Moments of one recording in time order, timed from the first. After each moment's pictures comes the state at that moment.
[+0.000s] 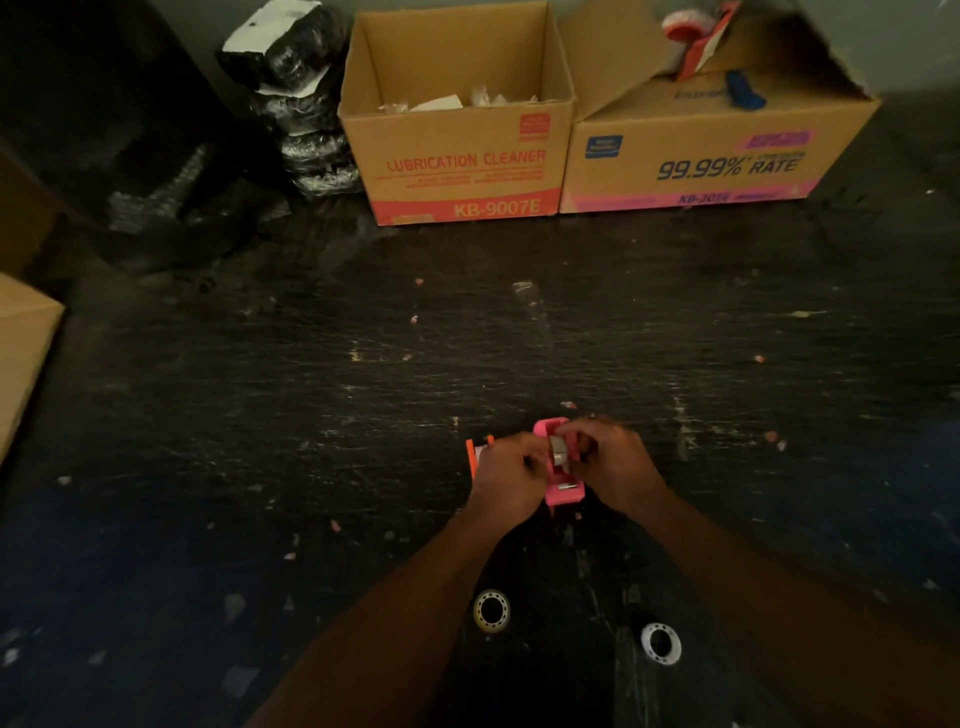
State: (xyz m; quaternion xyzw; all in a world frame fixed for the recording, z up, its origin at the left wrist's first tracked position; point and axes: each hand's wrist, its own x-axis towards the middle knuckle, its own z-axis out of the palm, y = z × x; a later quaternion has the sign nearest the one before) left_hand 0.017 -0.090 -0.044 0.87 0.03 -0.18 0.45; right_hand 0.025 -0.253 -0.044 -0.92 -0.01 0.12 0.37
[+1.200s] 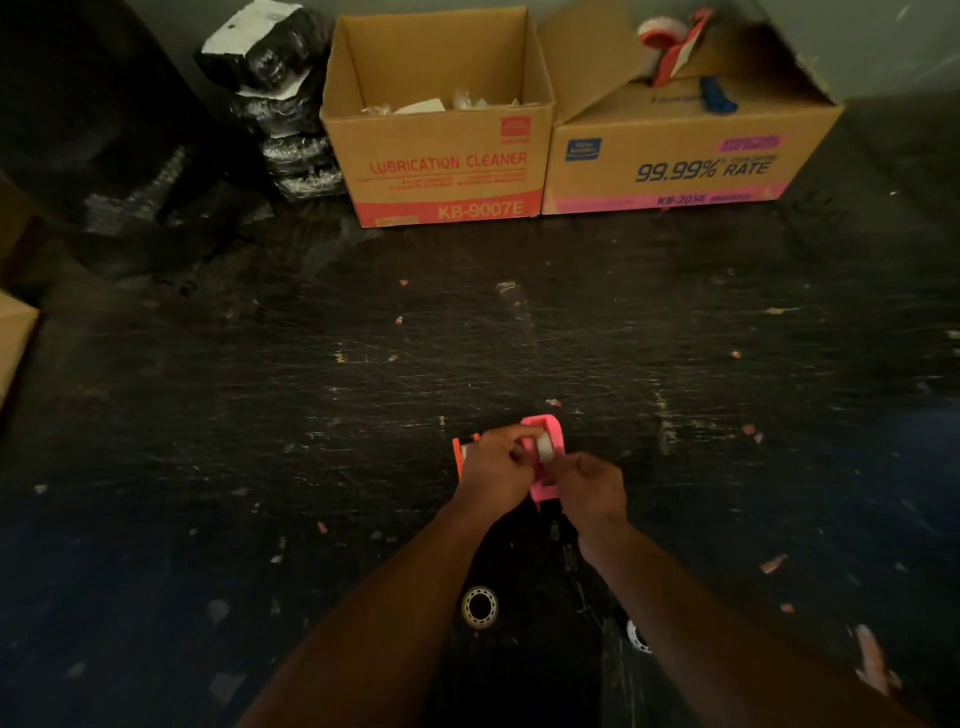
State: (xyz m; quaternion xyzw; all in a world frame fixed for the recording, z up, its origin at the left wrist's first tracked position) left_hand 0.024 -0.093 -0.046 0.86 0.06 -0.22 0.47; right_hand -0.012 -0.208 -0.043 -0.70 0.40 0.13 0.58
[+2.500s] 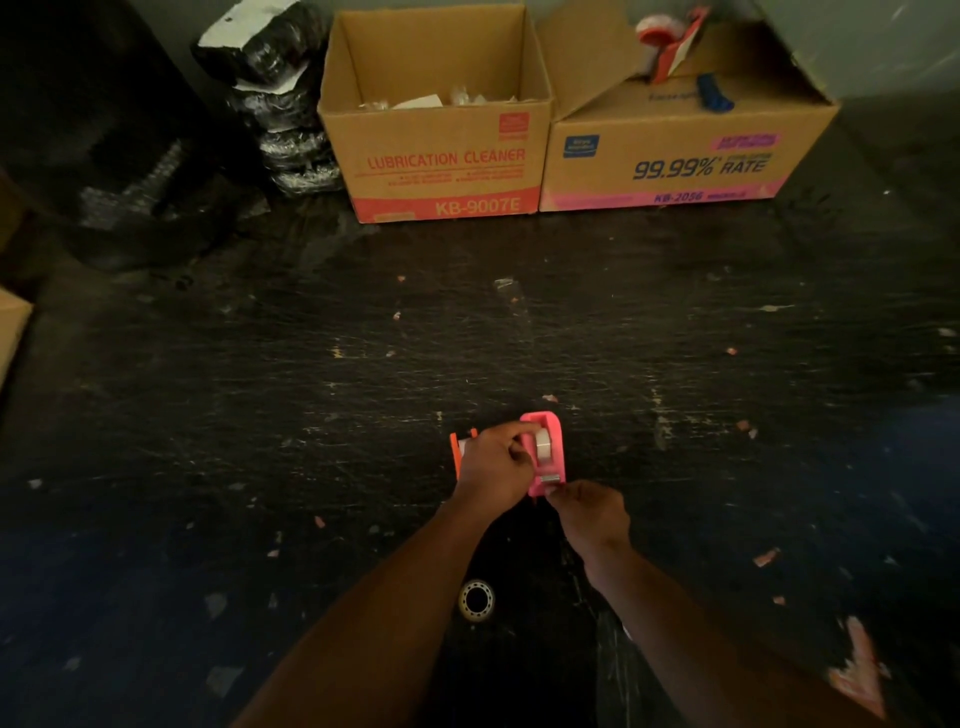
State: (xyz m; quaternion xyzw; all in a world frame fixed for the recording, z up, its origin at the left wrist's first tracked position) left_hand 0.019 -0.092 -0.046 0.87 0.04 -0.22 0.44; right_hand -0.037 -0.215 -0.055 -0.76 0.39 0.19 0.48
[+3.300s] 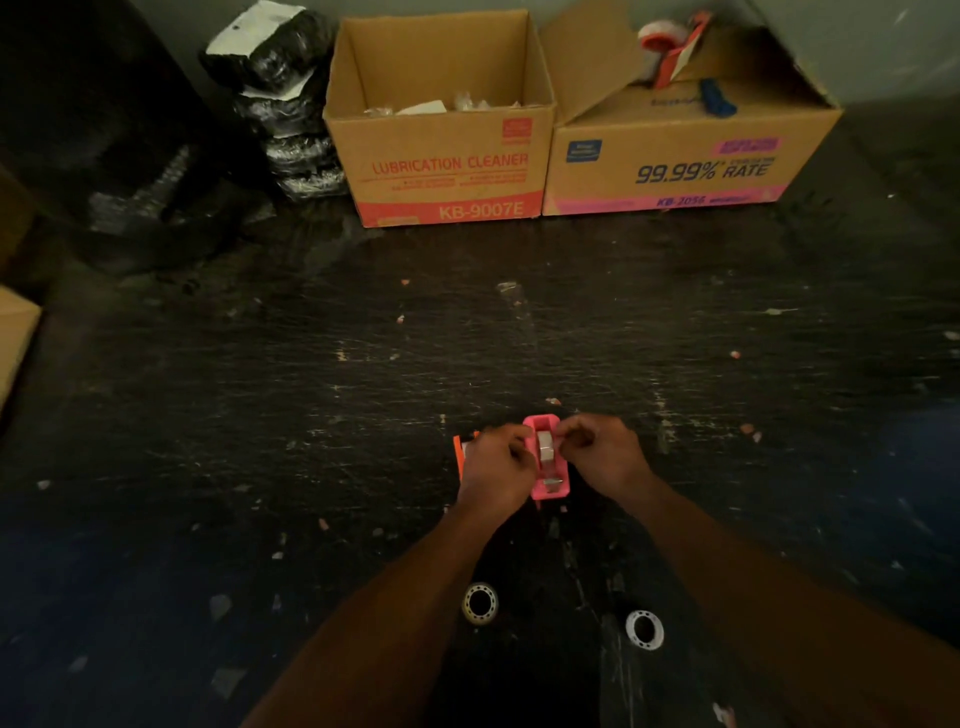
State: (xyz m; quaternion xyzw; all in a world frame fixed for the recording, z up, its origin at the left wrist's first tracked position) left_hand 0.014 -0.097 -0.034 0.89 0.05 -0.15 0.43; right_hand 0.022 -0.251 -0.031 -0.89 0.13 0.16 0.41
